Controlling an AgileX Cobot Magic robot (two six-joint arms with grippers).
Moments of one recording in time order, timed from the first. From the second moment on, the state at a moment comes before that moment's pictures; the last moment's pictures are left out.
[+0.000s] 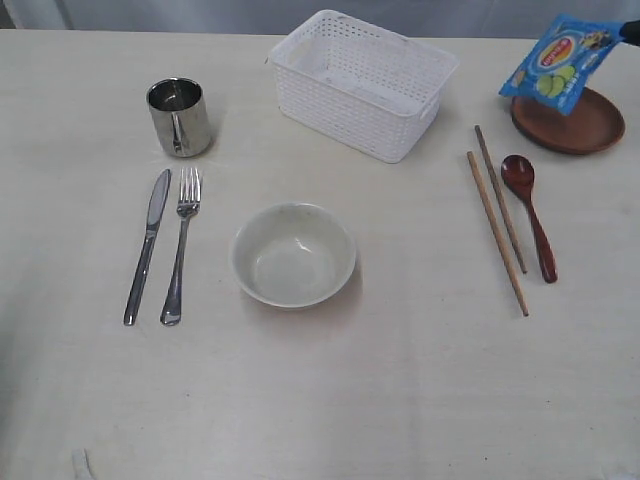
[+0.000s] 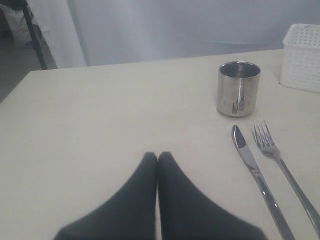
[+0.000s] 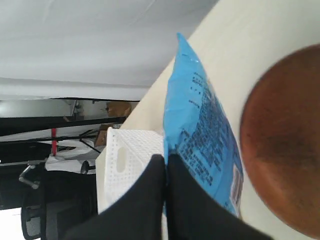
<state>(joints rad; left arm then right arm) -0.09 0.00 0.00 0.15 0.35 -0.08 -0.53 2.27 -1.66 1.28 1.18 -0.55</state>
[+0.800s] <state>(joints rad) -0.09 0.00 0.00 0.15 0.35 -0.08 -0.59 2.27 -1.57 1.18 1.06 -0.56</state>
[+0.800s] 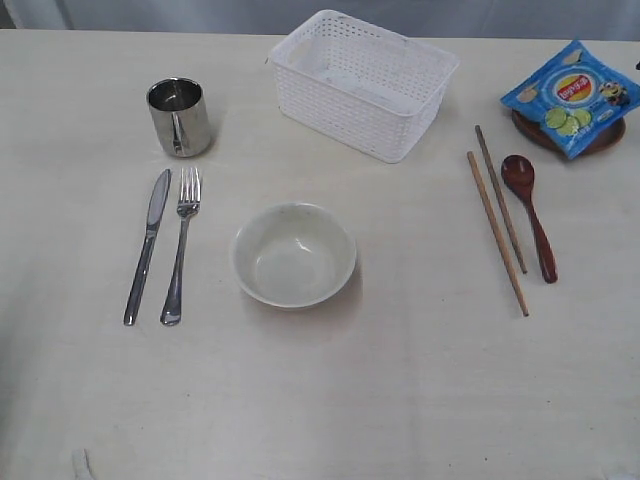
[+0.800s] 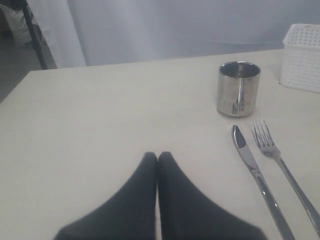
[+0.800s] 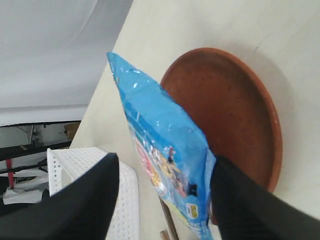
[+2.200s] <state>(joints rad) -0.09 0.00 0.00 0.15 0.35 -0.08 0.18 1.44 -1.00 -0.06 0.71 0.08</state>
